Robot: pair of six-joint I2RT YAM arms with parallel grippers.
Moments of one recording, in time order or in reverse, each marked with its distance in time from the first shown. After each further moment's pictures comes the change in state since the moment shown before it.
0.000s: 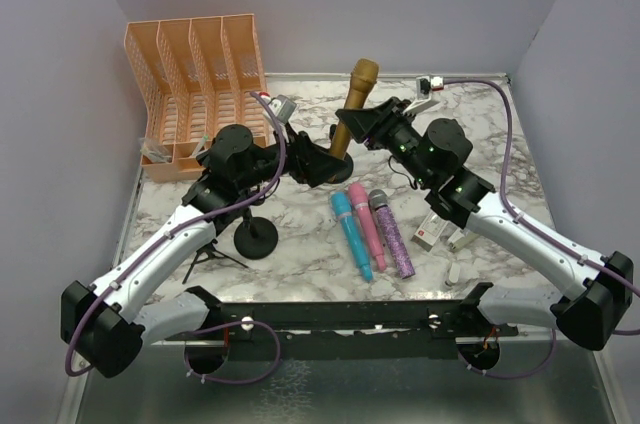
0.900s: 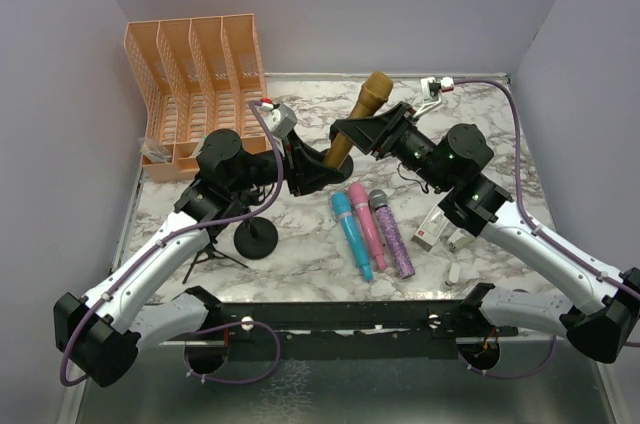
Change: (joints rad) left arm -0.002 -0.054 -0.010 0.060 0.209 0.150; right arm 0.002 -0.085 0.002 -0.021 -0.194 0.151
